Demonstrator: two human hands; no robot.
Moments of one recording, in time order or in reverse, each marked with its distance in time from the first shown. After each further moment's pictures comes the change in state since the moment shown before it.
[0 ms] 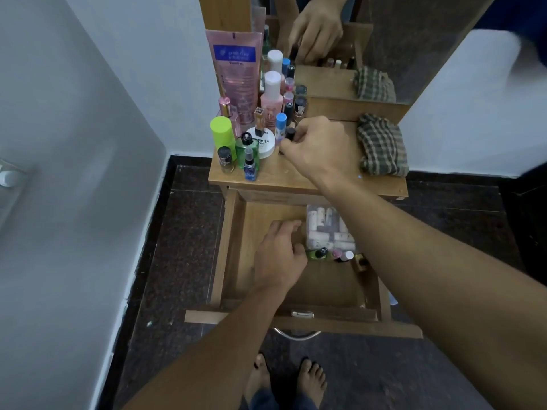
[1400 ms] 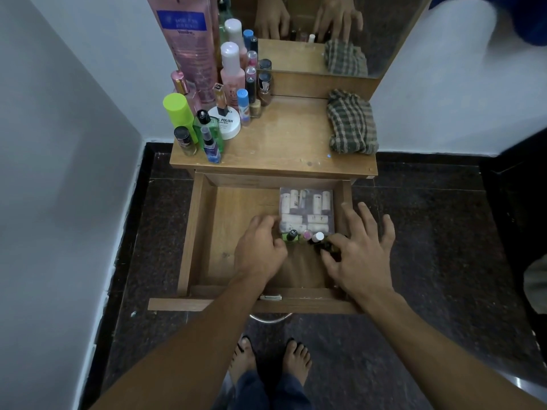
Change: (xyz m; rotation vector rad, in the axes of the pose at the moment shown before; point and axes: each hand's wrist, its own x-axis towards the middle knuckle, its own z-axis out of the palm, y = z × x) left_hand -0.008 0.006 0.027 0.068 -0.098 -0.099; right_hand -0.174 0.187 0.005 -0.475 -0.072 -0.178
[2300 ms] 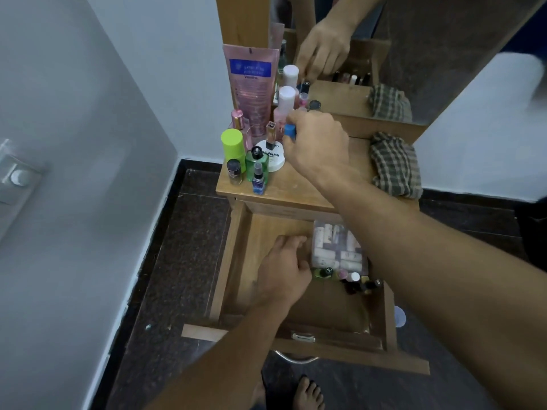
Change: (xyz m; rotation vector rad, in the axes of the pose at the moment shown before) left_hand 0.016 -0.009 -0.023 -0.042 0.049 0.052; right_hand 0.234 -0.144 -0.103 0.261 0.106 -0.075
